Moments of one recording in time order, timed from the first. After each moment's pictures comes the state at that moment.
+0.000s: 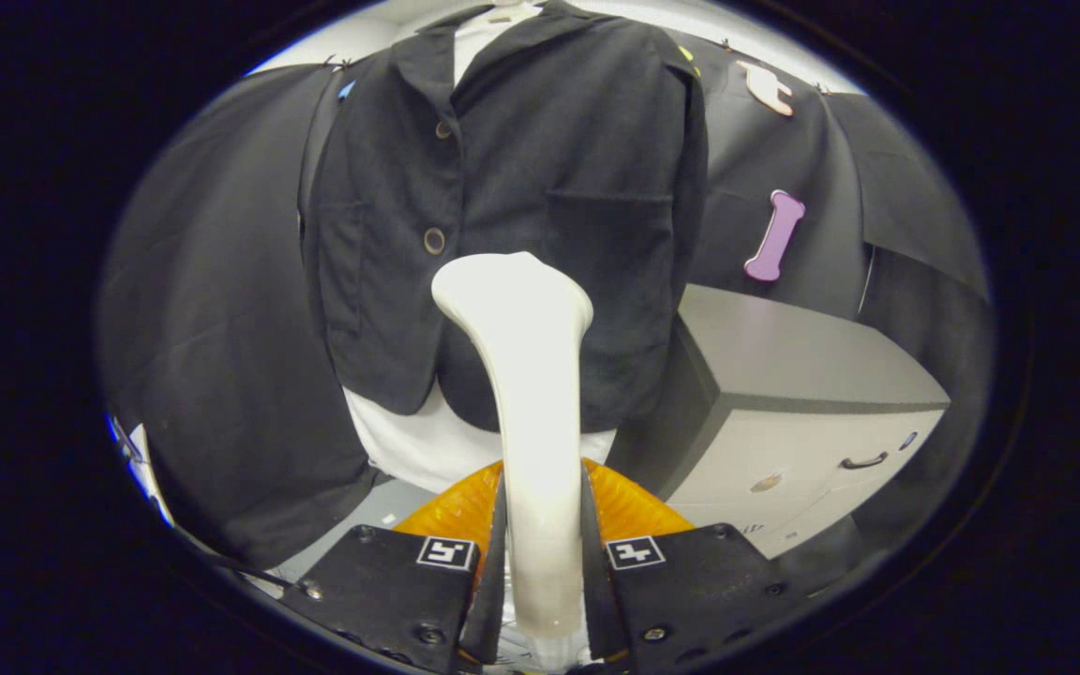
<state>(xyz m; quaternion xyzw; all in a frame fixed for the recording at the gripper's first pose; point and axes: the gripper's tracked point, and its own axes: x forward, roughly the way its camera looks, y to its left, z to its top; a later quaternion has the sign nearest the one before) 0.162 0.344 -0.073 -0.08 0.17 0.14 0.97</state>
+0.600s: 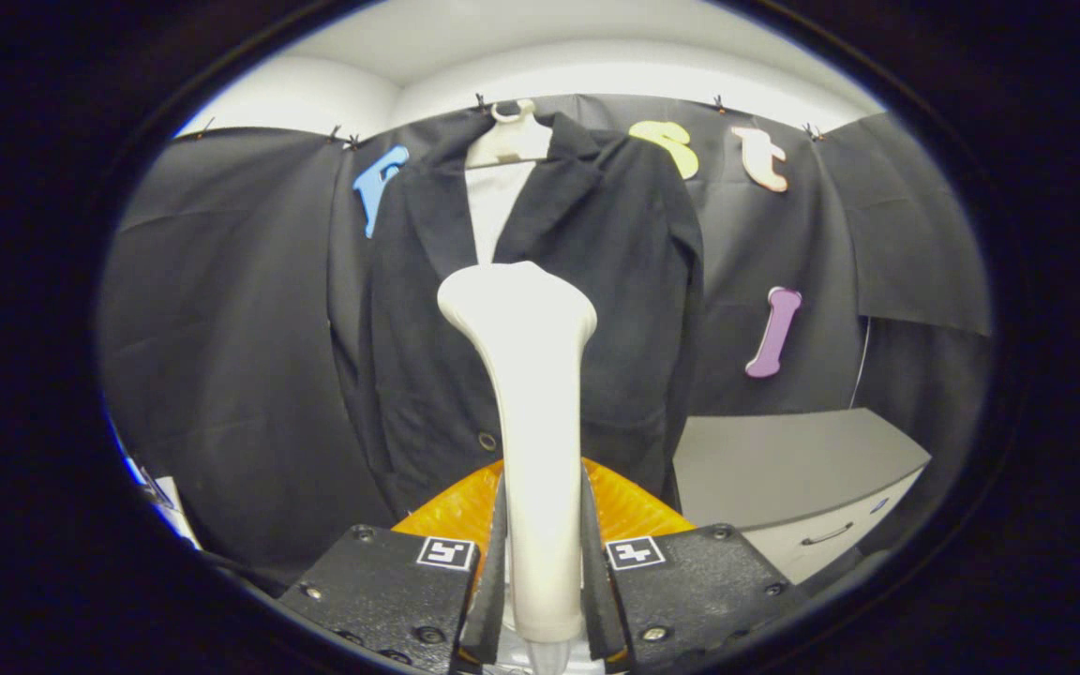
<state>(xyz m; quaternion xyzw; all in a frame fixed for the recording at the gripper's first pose) 0.118 0.386 0.100 -0.03 0.03 0.19 0.98</state>
